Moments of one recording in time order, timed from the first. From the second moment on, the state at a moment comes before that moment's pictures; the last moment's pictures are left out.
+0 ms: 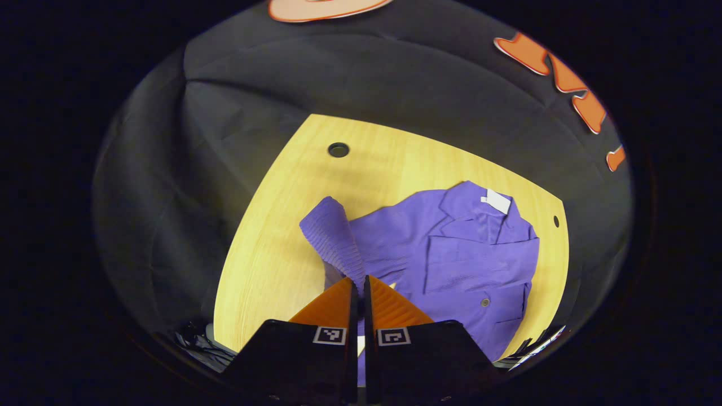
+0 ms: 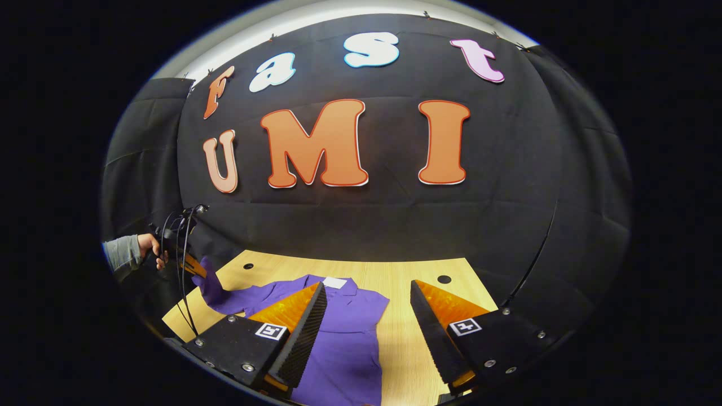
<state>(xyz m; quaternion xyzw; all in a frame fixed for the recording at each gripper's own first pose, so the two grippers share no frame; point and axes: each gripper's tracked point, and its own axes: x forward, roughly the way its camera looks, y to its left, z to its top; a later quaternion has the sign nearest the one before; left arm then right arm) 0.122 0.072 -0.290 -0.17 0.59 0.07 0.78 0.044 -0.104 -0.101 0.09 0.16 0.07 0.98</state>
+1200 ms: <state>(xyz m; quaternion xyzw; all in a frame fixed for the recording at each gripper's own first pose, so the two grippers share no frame) 0.249 -0.286 -0.273 -0.04 0.58 -0.20 0.79 -0.015 -0.196 -0.162 0.18 0.20 -0.01 0.96</state>
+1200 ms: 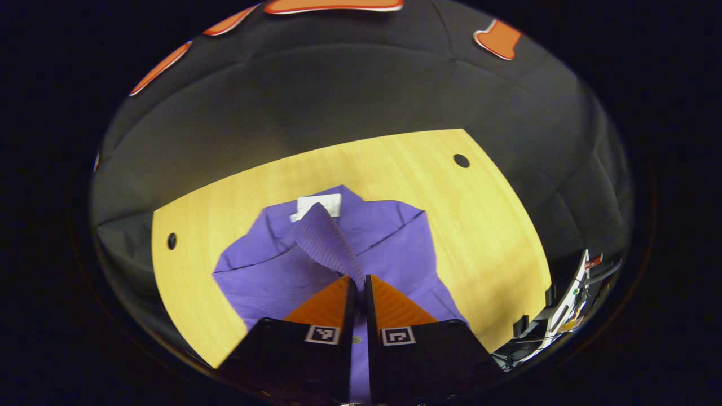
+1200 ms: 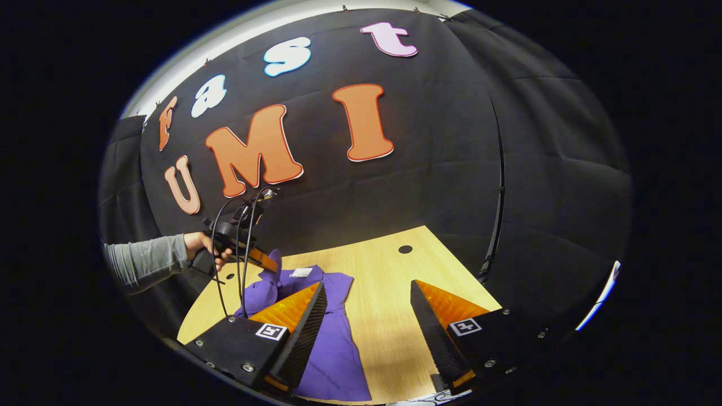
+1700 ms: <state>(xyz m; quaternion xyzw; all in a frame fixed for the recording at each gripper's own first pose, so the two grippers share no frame) 0.219 -0.301 -0.243 0.01 0.51 -0.25 0.82 -0.001 -0.183 -0.162 0.17 0.20 0.00 0.96</state>
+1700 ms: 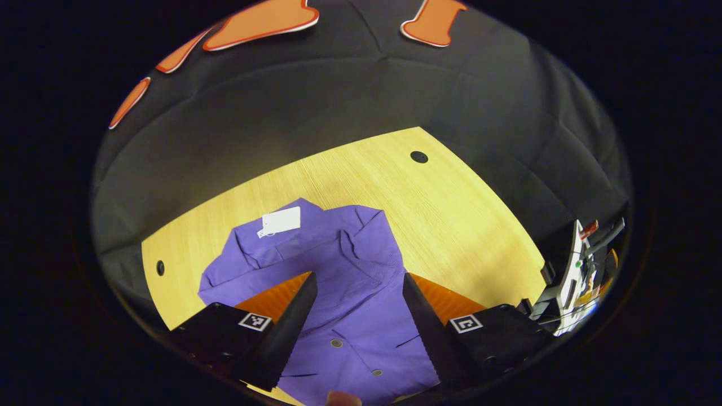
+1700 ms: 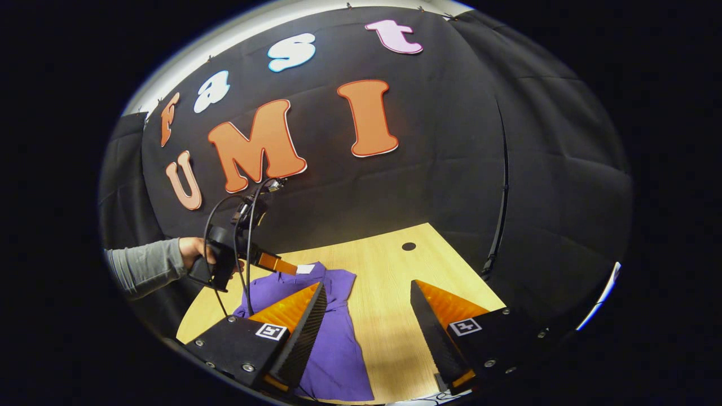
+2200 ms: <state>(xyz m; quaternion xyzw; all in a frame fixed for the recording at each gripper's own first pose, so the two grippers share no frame) 0.173 -0.212 -0.165 -0.02 0.35 -0.16 0.92 0.033 -0.132 -0.138 0.11 0.16 0.03 0.98</state>
